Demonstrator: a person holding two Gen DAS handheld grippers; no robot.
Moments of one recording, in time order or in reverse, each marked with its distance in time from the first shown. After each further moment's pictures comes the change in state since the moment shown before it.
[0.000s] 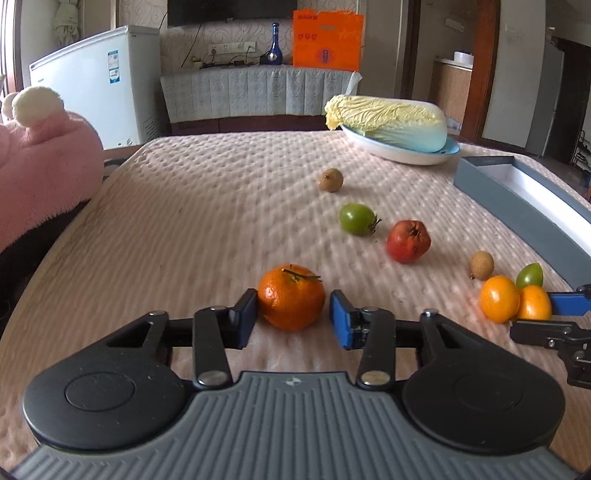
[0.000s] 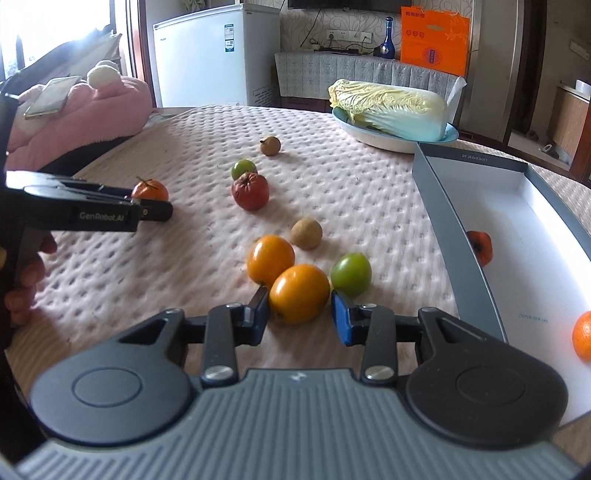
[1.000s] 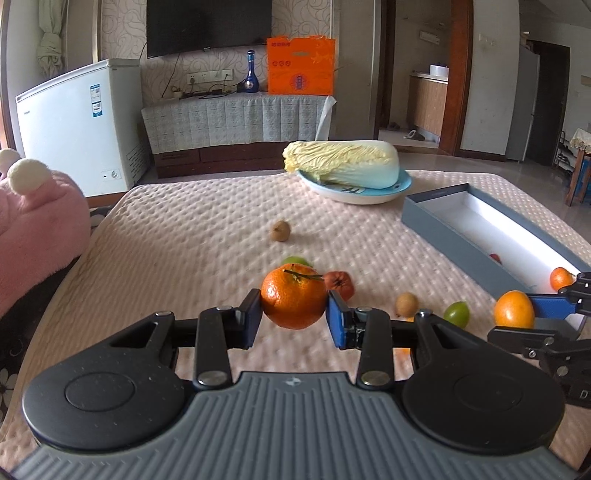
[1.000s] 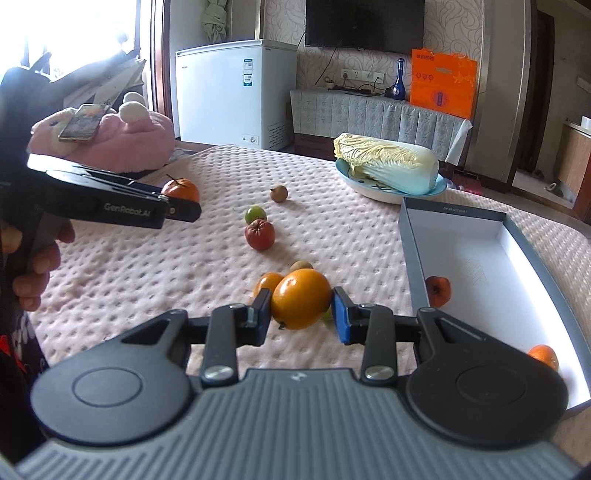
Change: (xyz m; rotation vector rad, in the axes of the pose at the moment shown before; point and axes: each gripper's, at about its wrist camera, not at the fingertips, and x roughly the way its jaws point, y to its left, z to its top) left arm -0.052 -0.047 0.033 0.055 -0.078 -0.044; right arm -0.061 -0.013 0.005 -0.064 -0.120 0.027
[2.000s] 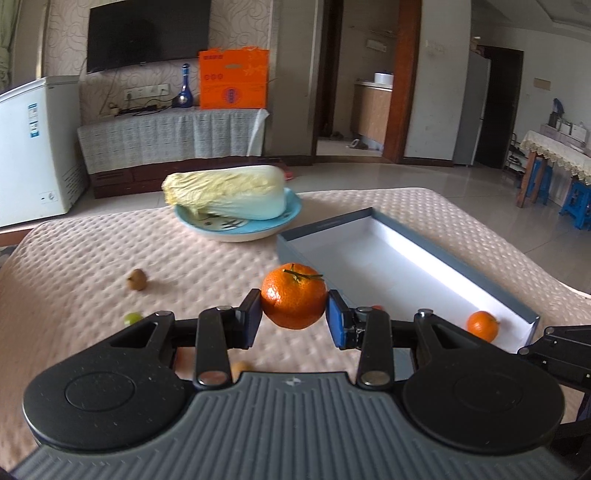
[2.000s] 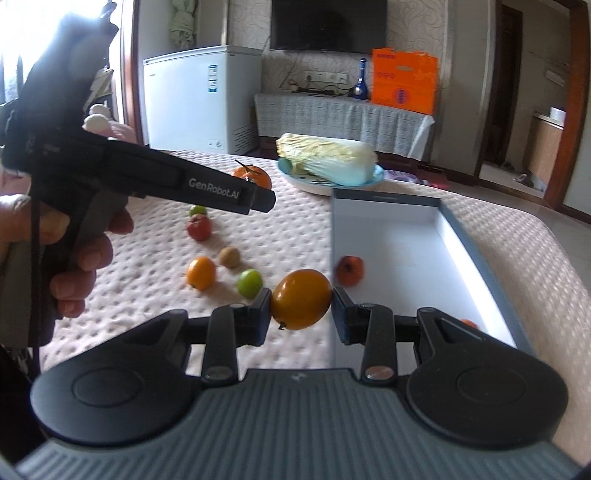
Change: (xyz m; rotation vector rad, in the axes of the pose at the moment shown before) left arm 0.039 -0.123 0.042 0.047 -0.038 -0.176; right arm -0.038 -0.055 -0.018 0.050 -0.008 -0.095
